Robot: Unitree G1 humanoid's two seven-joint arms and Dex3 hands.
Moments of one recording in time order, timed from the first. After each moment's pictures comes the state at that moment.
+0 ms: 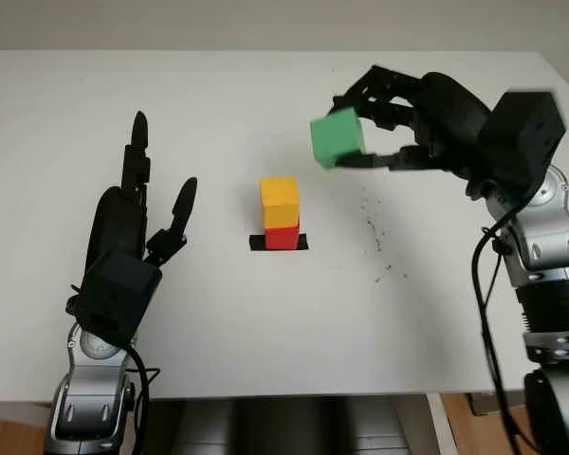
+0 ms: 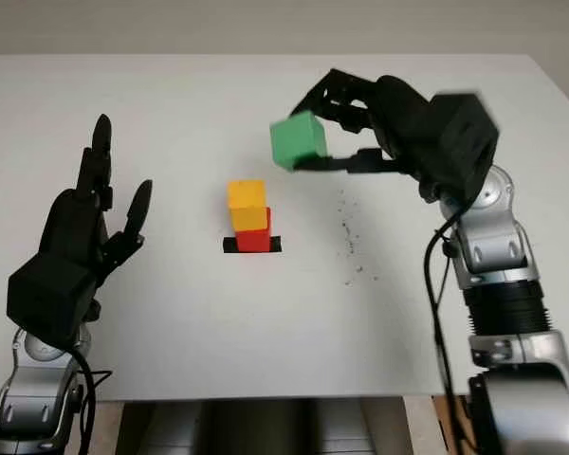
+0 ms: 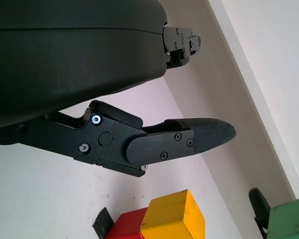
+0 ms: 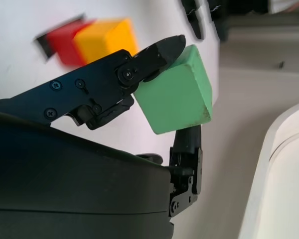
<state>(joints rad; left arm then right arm) -0.10 0.21 0.10 -0.31 0.22 0.12 0.03 -0.73 -0.42 -0.04 0.11 0.27 0.44 0.45</state>
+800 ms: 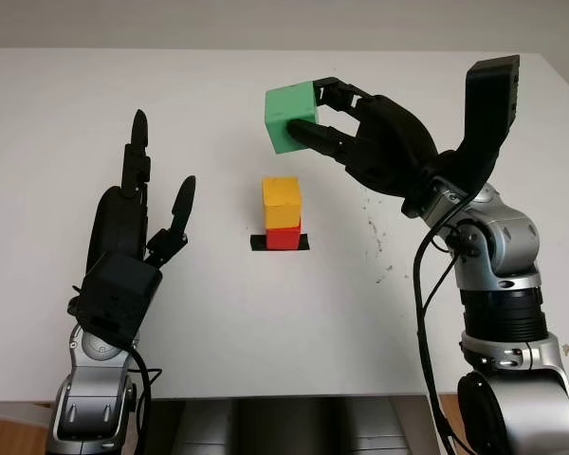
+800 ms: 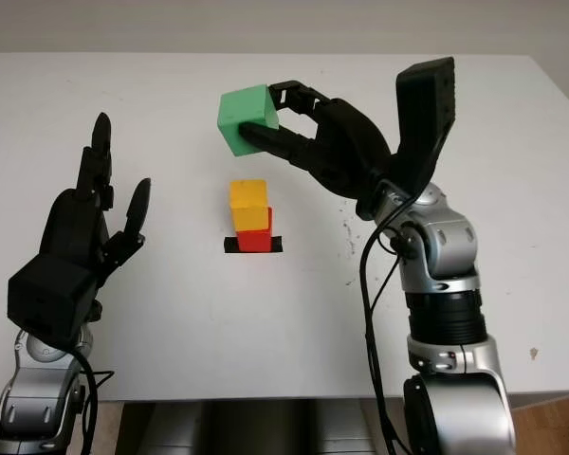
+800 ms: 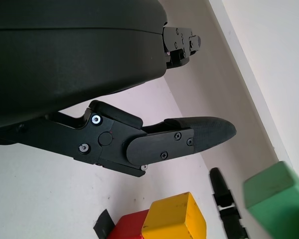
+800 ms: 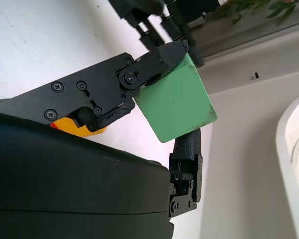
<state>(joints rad) -0.10 0.20 0.09 -0.31 0.23 0.12 0.04 -0.71 -0.23 -0.04 0.10 0.35 0.63 0.38</state>
